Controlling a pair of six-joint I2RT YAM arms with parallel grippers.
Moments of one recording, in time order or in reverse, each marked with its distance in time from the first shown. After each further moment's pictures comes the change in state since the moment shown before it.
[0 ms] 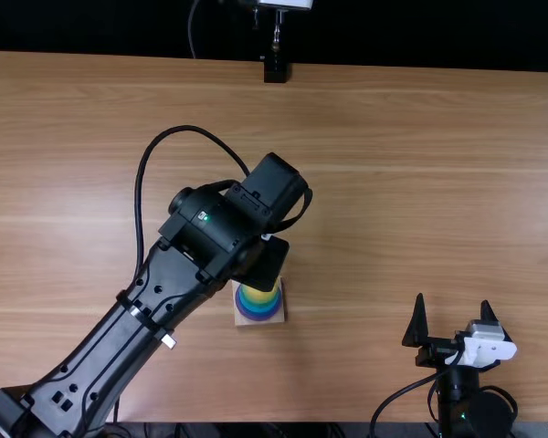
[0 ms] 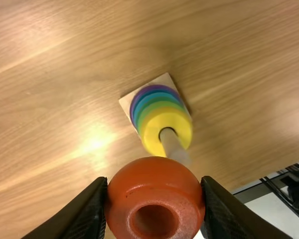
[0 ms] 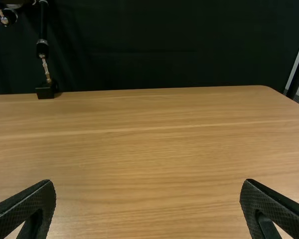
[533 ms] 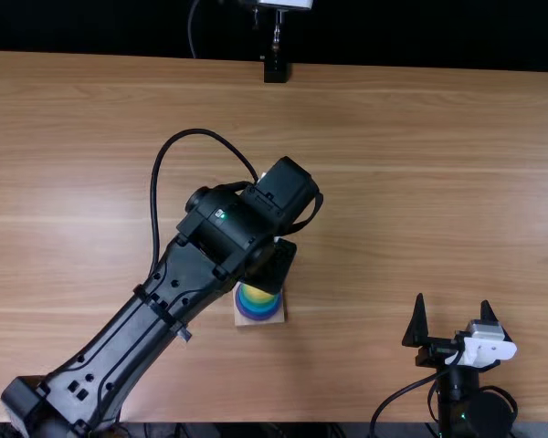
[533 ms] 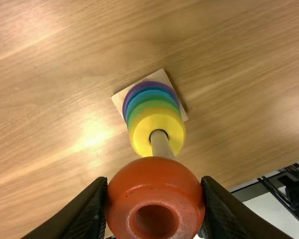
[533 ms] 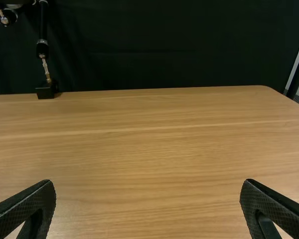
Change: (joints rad) left arm -0.025 0.043 0.000 0.000 0.003 -0.035; right arm 0.000 0.000 0.000 0.000 0.000 0.000
